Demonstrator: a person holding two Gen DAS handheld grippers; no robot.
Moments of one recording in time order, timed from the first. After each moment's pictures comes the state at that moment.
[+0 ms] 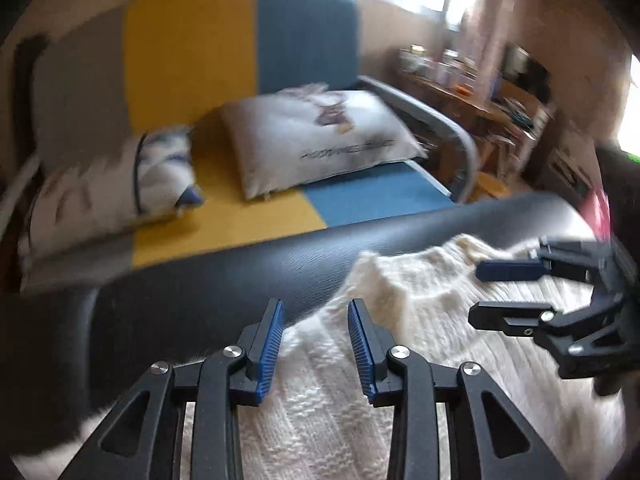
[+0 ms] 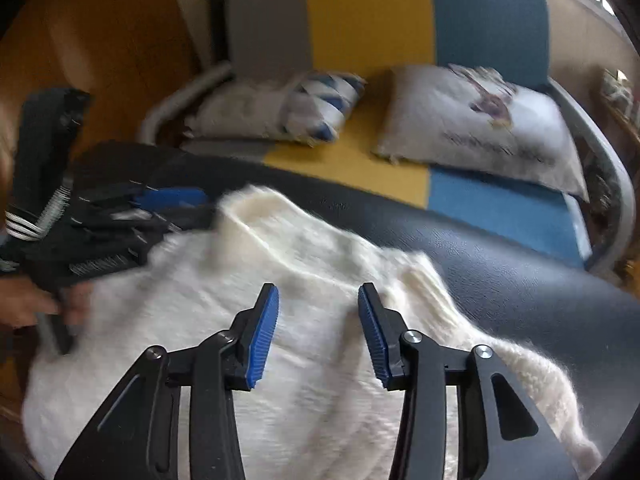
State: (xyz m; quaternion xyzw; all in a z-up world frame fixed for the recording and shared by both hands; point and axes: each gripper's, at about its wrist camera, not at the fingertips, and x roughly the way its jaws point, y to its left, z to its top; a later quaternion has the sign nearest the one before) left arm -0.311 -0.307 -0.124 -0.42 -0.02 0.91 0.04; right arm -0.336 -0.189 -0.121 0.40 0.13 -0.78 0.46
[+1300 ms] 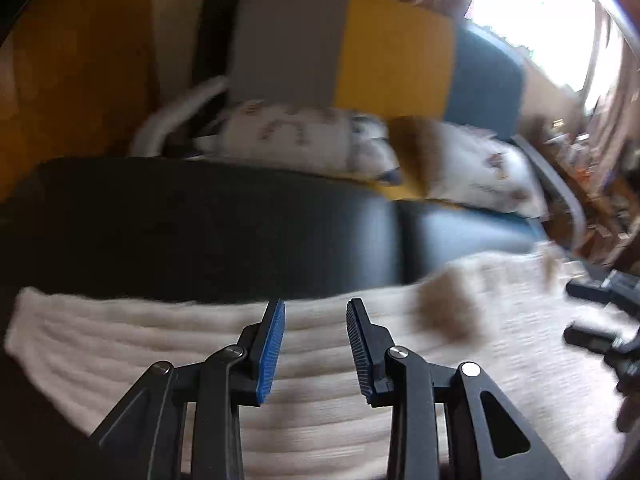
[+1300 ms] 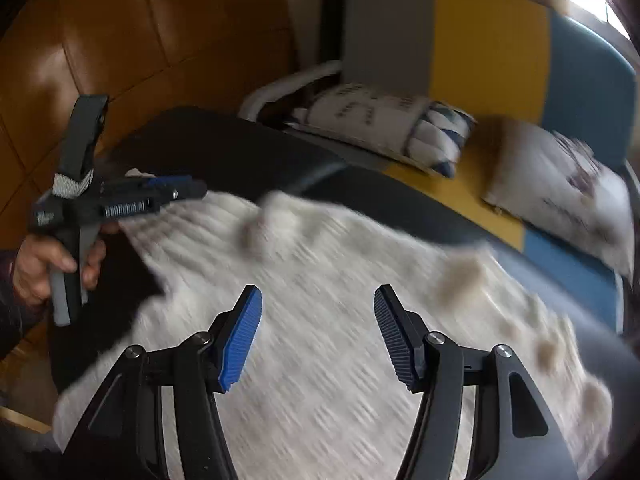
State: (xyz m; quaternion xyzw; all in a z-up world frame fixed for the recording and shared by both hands) left arm -0.108 -0.487 -0.122 -0.40 -0.15 0.87 -0.23; right arm -0.224 -0.307 -0.078 0.37 0.19 -0.73 0.53
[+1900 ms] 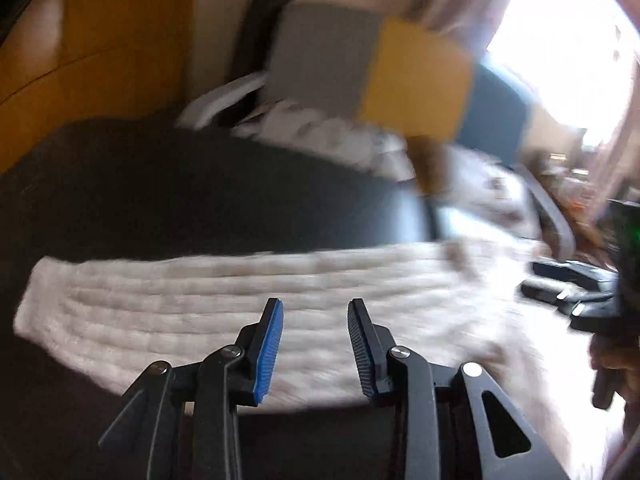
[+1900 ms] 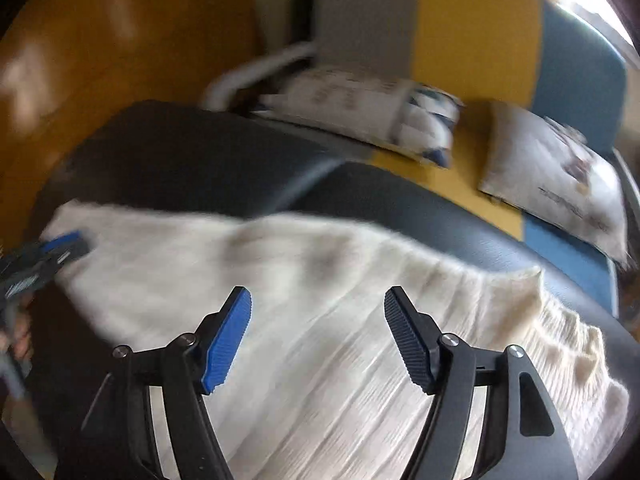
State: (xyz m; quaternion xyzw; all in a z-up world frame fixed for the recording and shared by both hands) left arm -0.011 -0.477 -0.116 -0.35 -0.21 0.90 -0.19; right arm -0.186 -0.346 -0.096 0.39 0.21 -0.74 0.51
